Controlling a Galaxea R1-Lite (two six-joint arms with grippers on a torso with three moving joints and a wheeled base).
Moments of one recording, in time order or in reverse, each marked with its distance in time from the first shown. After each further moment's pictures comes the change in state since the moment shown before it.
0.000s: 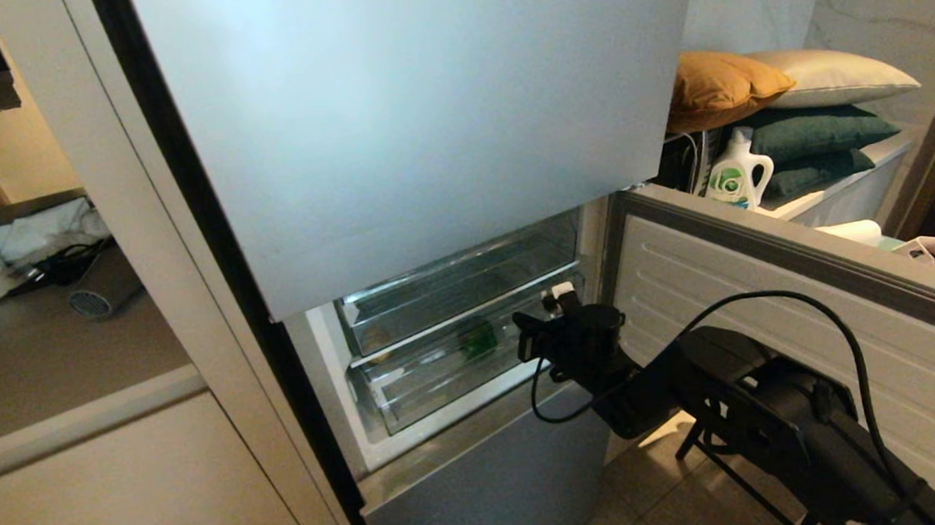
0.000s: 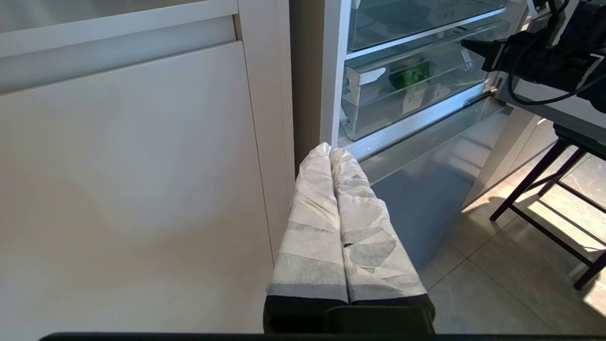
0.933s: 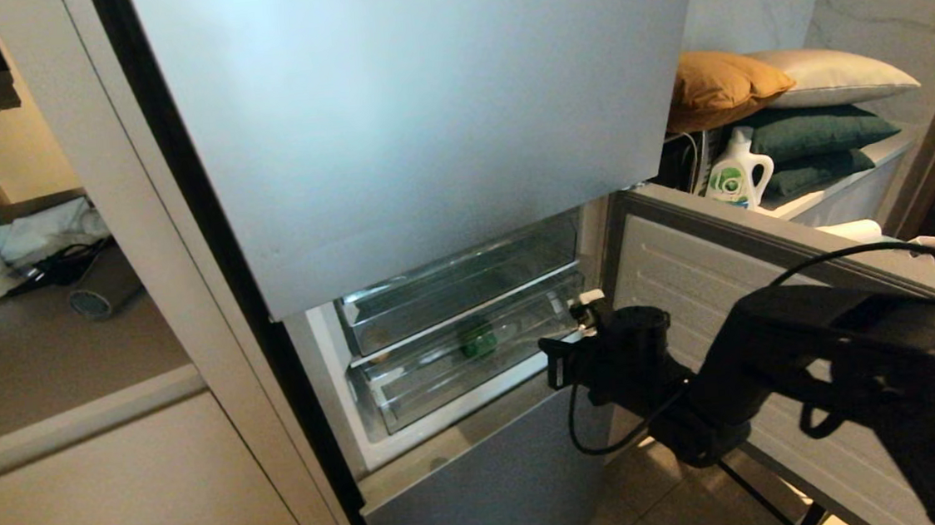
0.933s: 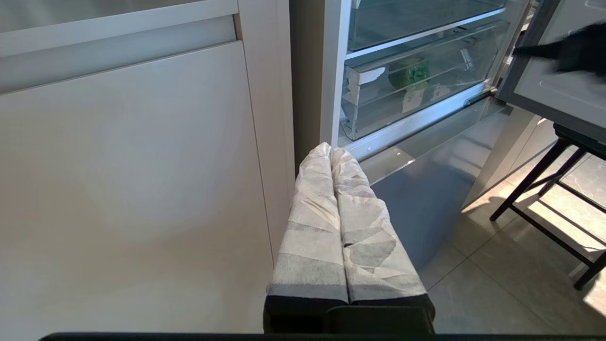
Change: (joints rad) left arm 0.000 0.000 0.000 0.000 0.000 0.000; right arm 0.026 -0.412 0.706 -0.064 -0.032 0.012
